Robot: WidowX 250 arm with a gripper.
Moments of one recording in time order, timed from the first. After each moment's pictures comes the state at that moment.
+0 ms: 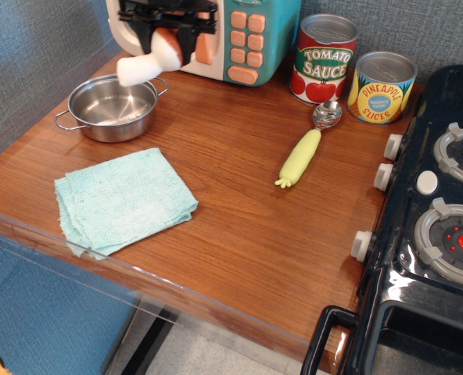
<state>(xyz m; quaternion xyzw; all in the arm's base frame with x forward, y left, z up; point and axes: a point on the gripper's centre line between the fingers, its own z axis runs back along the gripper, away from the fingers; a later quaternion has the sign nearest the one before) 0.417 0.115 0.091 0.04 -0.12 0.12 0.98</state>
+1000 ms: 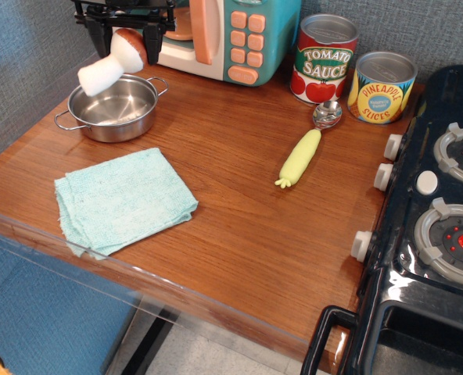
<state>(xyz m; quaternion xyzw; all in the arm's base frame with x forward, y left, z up) 0.399 0.151 0.091 0.04 -0.10 0.18 0.98</state>
